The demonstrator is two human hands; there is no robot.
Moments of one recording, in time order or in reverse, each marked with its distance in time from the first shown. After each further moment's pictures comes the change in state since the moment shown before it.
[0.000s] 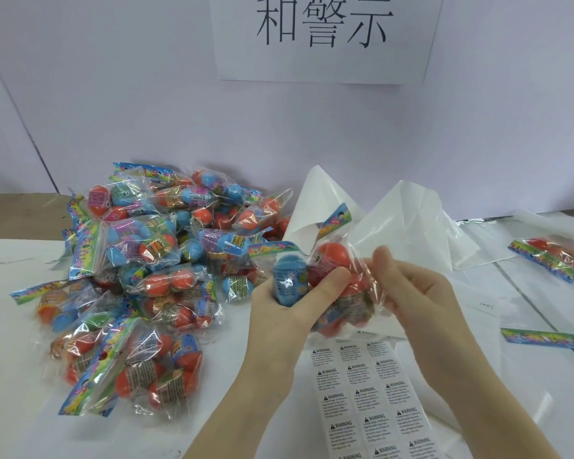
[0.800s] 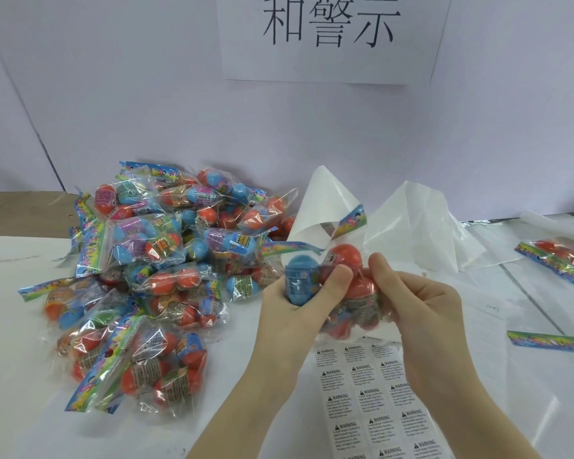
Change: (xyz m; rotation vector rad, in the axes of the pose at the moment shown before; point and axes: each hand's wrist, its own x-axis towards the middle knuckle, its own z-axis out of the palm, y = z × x) left_hand 0.000 -0.001 0.000 0.030 -0.023 -0.001; right_hand -0.001 0.009 0.012 0.052 0.239 0.021
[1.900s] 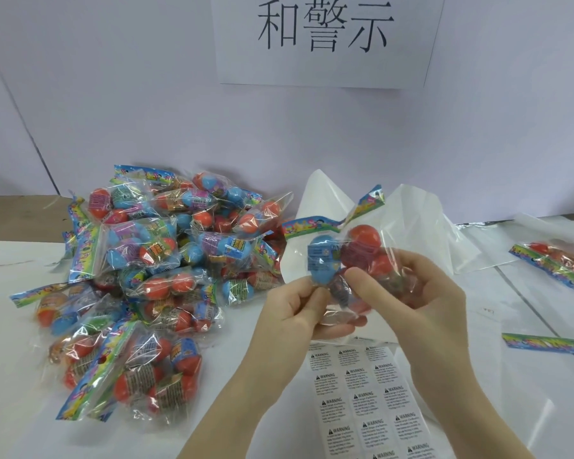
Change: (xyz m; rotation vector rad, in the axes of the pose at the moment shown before) left_hand 0.003 -0.004 -0.008 0.175 -0.226 -0.023; right_hand 0.000 -0.003 -0.007 -0.078 0.040 -0.098
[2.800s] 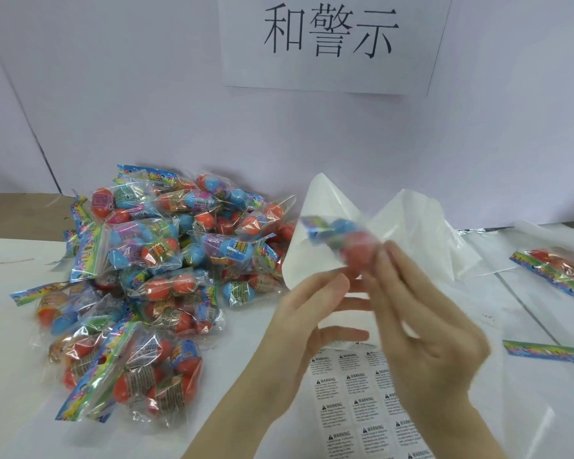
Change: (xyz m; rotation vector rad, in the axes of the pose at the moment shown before) left_hand -0.002 0.003 0.004 -0.309 -0.066 -0.004; right_hand 0.000 0.023 0.006 -0.552 0.248 -0.926
